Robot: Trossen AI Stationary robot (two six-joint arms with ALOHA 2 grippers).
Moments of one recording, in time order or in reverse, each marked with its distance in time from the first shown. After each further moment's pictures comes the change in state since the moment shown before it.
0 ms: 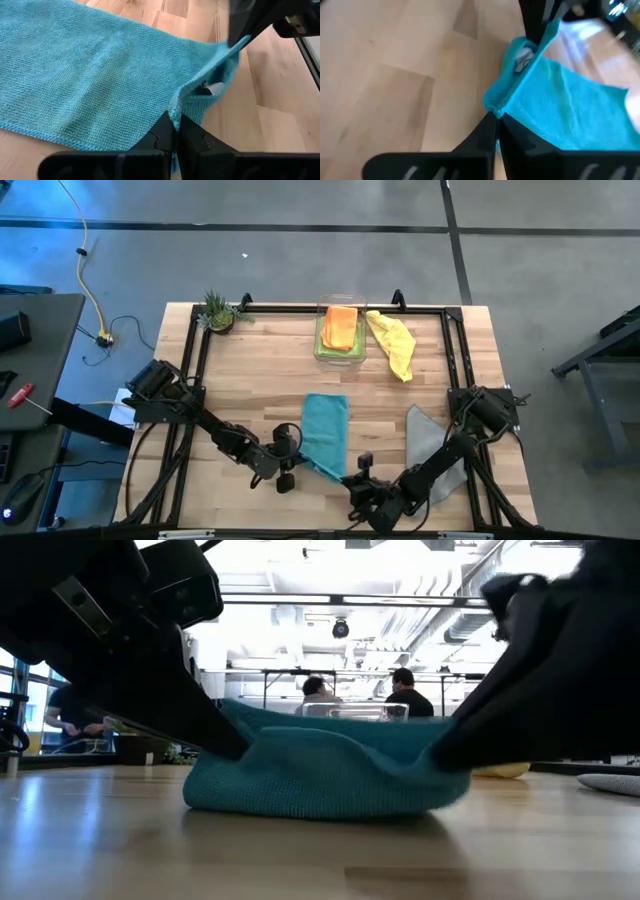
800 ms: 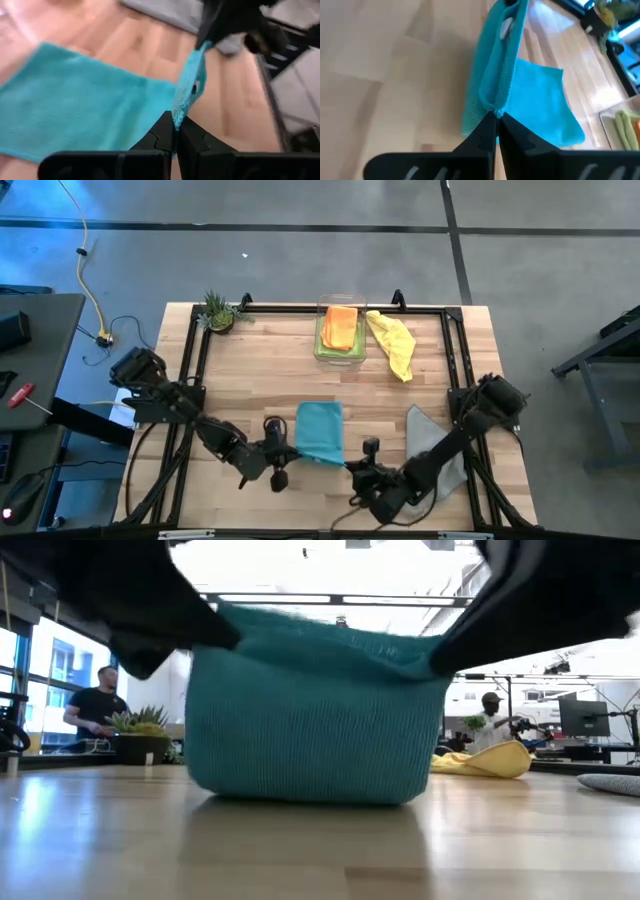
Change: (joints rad) left arm -0.052 -0.186 0.002 -0.116 -0.132 -0.053; right arm -0.035 -0.170 0.006 -0.260 0.016 0.041
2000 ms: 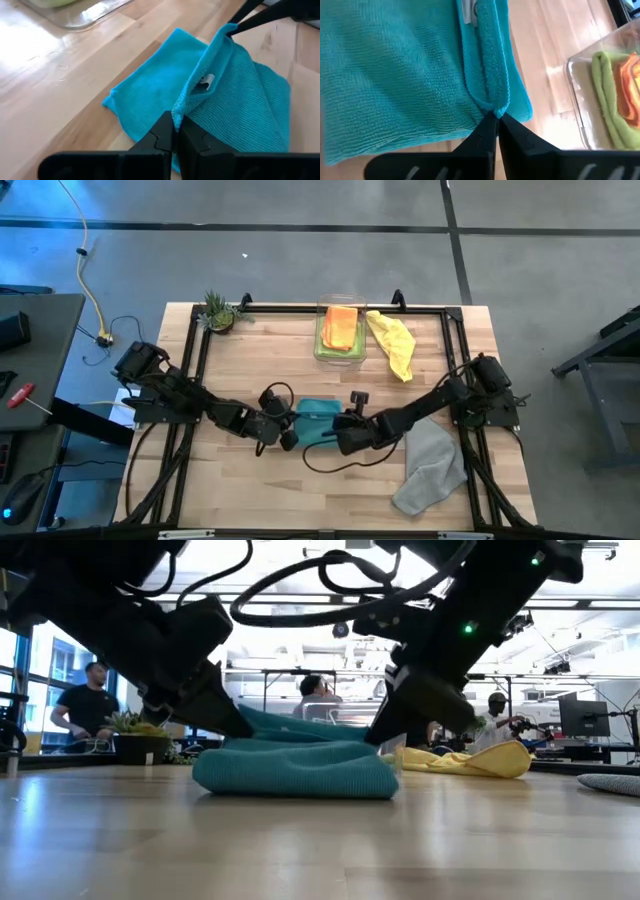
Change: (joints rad) left arm 0.247 -0.011 -0.136 -0.055 -0.037 -0.051; right arm -0.393 -0.030 -0.068 -0.068 -0.194 -0.049
